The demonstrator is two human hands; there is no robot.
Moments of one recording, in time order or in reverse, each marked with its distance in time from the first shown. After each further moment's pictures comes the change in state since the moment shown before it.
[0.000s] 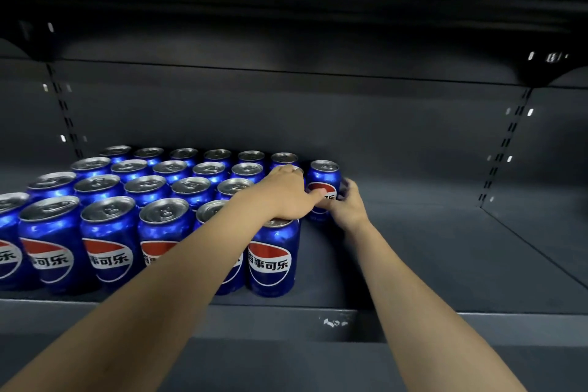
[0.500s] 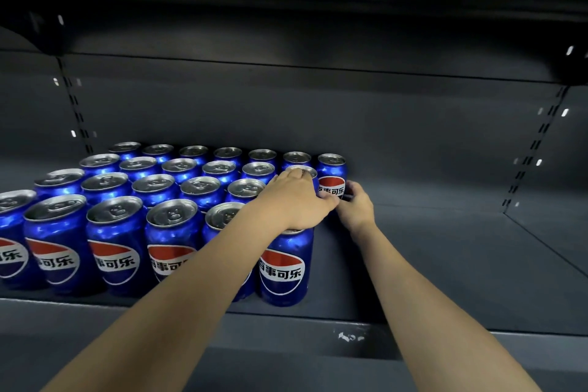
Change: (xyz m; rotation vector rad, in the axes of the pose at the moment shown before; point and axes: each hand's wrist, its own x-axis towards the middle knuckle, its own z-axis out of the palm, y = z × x) left_hand 0.002 -0.008 0.010 -0.033 0.080 -0.016; right_hand 0.019 0.010 0.012 -0.192 0.076 -0.061
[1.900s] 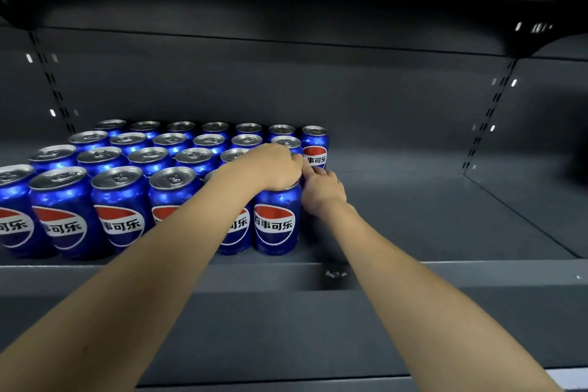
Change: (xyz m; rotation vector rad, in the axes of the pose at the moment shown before) left_hand -0.032 0.001 -0.024 0.095 -0.085 -0.031; right_hand -0.074 -0.042 0.012 -1.009 -0.235 -0.093
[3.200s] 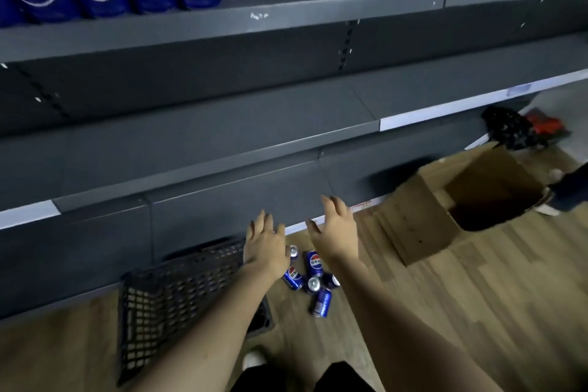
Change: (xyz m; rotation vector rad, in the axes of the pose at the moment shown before) left_hand -0.350 0.001 0.346 0.132 -0.437 0.212; right_hand -0.461 0.082 0.201 0.181 0.016 0.475
